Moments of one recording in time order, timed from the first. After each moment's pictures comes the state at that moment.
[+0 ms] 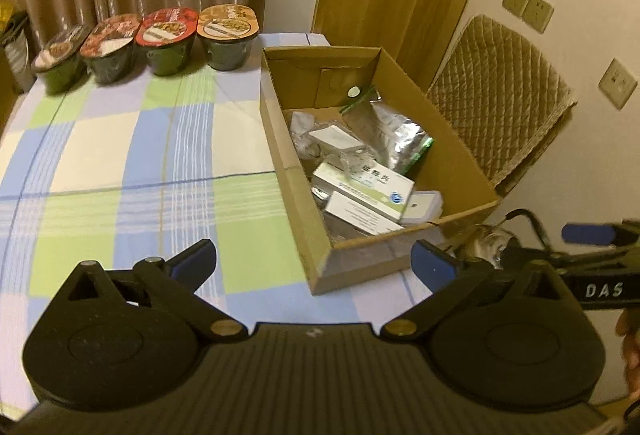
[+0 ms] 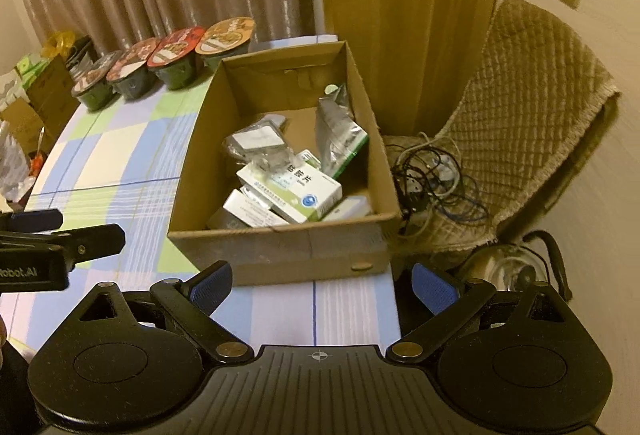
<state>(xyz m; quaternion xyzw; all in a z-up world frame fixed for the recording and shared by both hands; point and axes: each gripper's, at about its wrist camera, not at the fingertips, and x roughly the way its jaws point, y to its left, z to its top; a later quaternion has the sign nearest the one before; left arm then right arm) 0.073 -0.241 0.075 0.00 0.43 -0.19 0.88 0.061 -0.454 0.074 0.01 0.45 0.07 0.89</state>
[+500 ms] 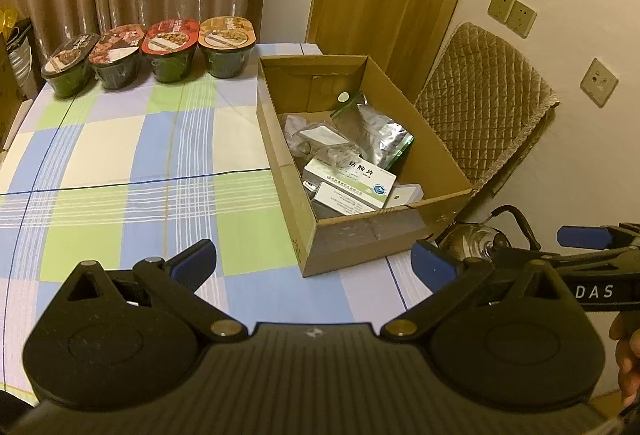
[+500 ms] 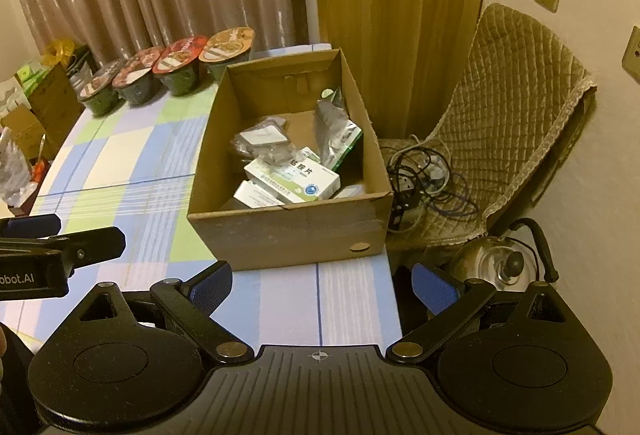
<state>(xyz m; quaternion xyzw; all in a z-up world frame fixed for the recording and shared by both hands) 0.032 -0.235 0.094 0.01 0.41 -0.19 0.89 0.020 -0.445 0.093 0.01 0.44 0.06 0.90</state>
